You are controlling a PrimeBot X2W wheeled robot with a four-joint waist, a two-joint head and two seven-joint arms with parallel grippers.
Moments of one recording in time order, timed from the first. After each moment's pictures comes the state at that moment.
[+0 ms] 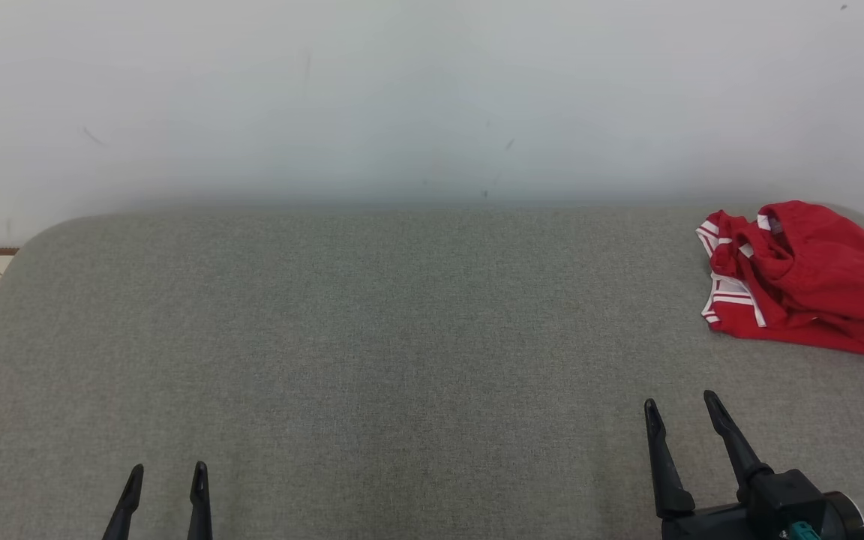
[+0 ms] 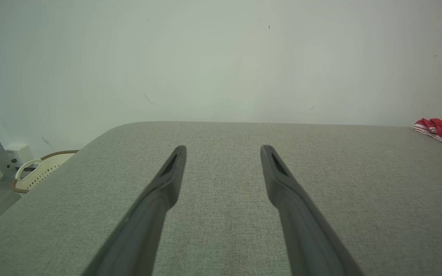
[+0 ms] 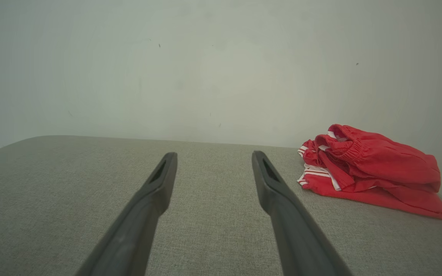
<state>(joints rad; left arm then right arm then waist) 0.04 0.10 0.01 0.00 -0.09 0.05 -0.26 -0.01 -0.08 0.16 0.08 0.00 0.13 -0.26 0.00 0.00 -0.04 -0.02</state>
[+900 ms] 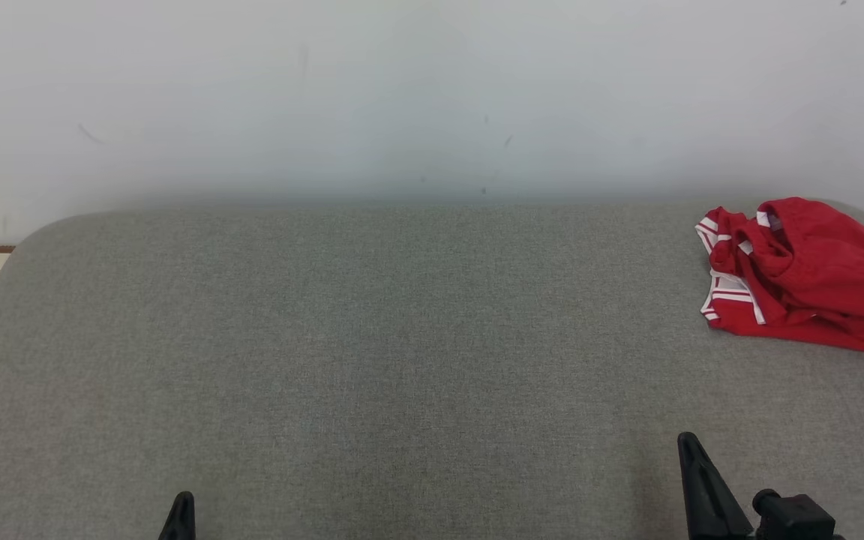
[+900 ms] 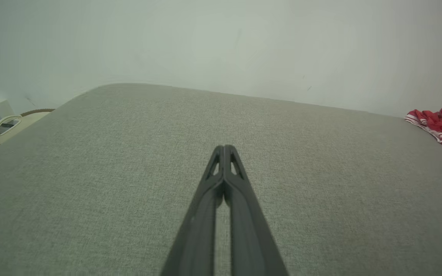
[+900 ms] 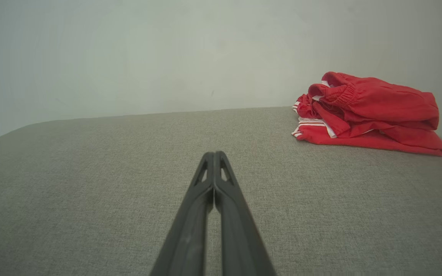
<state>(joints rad) 0.06 0.08 -0.01 0.06 -0.16 0.02 -0.24 0.03 -0.07 0.14 0.15 0.06 0.13 -0.25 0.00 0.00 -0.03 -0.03</state>
